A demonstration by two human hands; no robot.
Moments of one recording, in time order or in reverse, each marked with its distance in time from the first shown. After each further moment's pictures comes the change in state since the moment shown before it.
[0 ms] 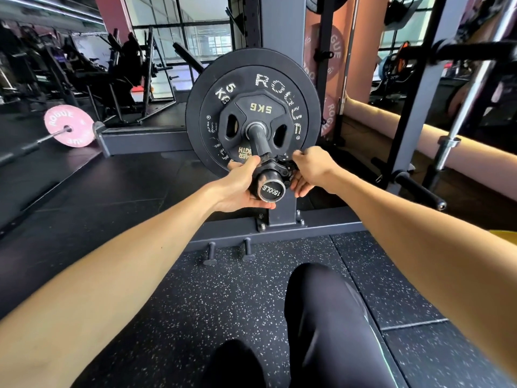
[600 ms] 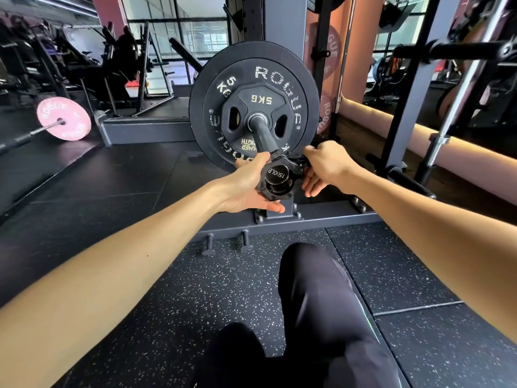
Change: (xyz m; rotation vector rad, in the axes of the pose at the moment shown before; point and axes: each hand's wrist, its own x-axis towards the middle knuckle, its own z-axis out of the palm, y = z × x) left_hand -0.052 -0.013 0.016 0.064 -0.107 -0.015; right_hand -0.053 0.005 -0.003 0.033 0.067 -0.023
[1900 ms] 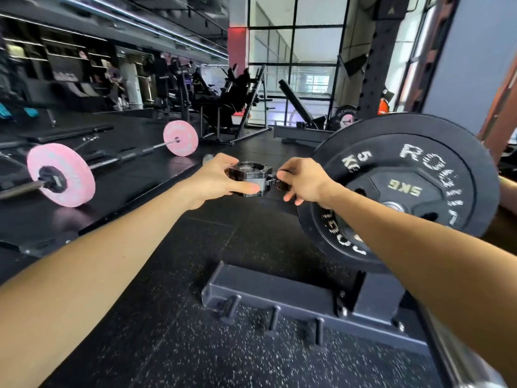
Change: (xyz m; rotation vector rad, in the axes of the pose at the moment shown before) left_hand 0.006 0.105 -0.328 0.515 0.706 0.185; right_hand 0.219 -0.197 0.205 -0.146 -0.351 -0.425
